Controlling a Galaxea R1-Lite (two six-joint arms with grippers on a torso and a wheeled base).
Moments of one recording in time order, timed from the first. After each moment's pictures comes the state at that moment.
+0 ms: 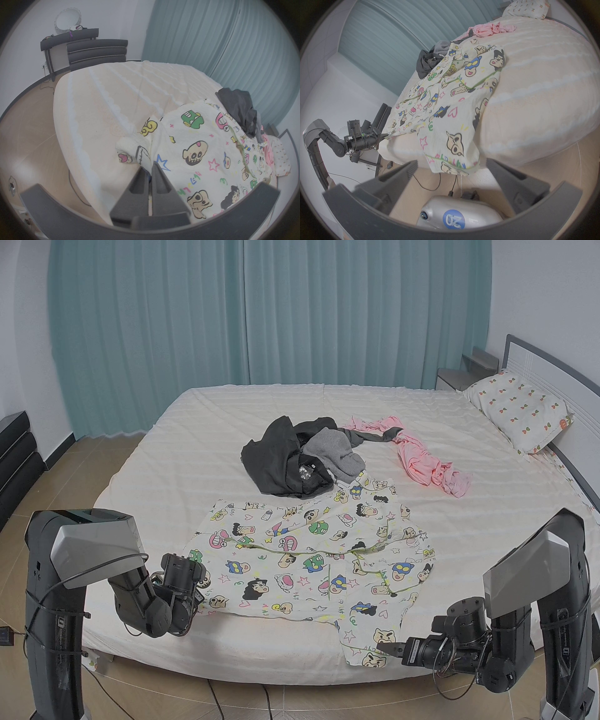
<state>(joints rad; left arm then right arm) -0.25 2.42 -0.76 -0.79 0.49 -0.95 0.47 2.46 -0.22 -1.55 0.14 0.65</state>
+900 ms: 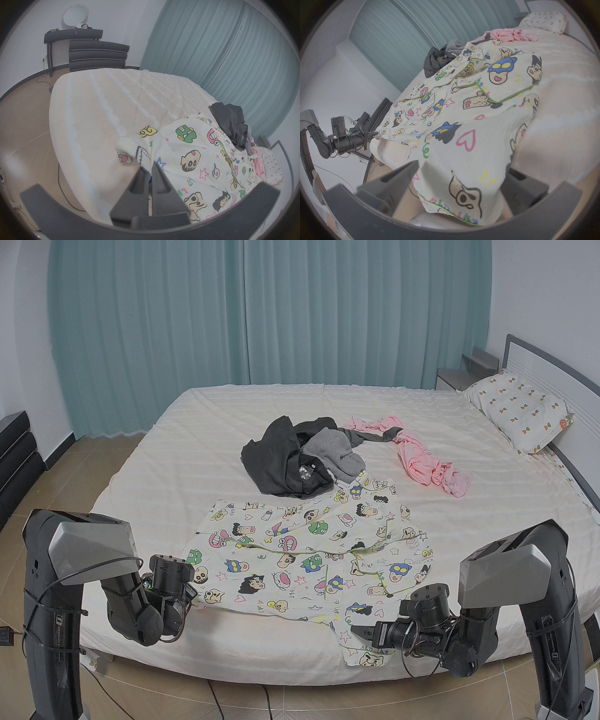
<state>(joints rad) -0.23 2.42 -0.68 -0.99 0.48 -0.94 0.50 2.54 -0.57 -1.32 0.10 0.53</state>
